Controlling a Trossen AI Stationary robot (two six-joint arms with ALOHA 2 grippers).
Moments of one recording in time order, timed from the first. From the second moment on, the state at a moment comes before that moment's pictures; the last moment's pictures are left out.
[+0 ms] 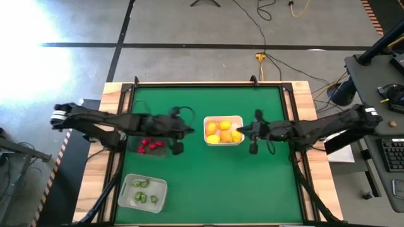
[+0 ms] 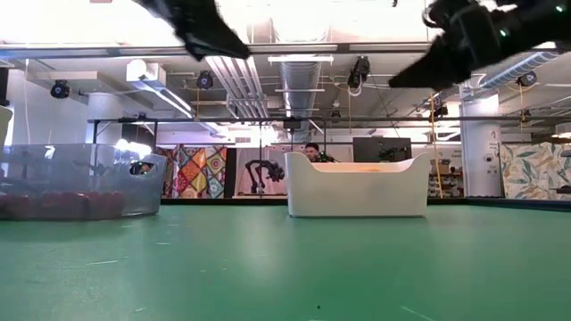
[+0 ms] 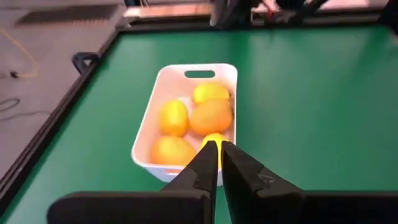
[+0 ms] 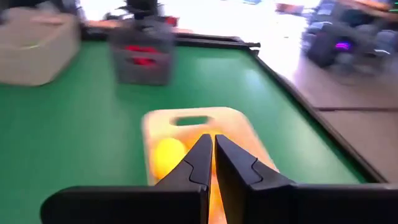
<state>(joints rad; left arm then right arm) -0.09 1.28 0.96 -0.22 -0.25 -0.03 0.12 0.94 0.44 0.17 0.33 -0.05</state>
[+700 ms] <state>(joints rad) -0.09 0.46 0.35 -0.05 -0.44 -0.08 0.12 0.43 0.22 0.02 0.19 -0.02</state>
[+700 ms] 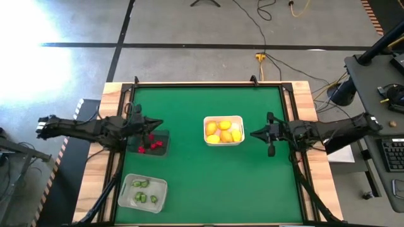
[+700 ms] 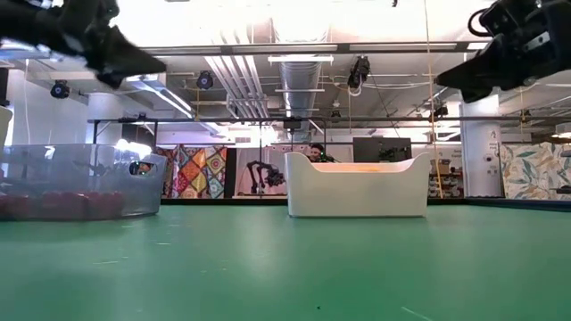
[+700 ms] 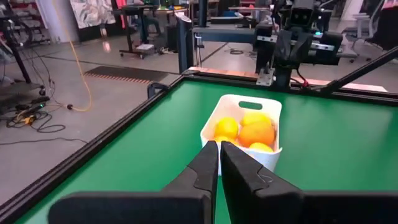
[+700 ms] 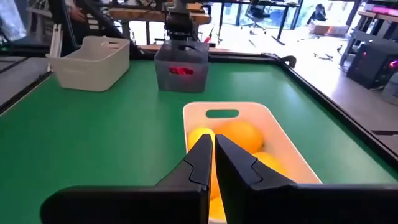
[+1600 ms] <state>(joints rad) -0.09 0.02 0.01 0.07 -0.34 -0.04 0.11 0.28 0.01 0.16 0.08 0.05</state>
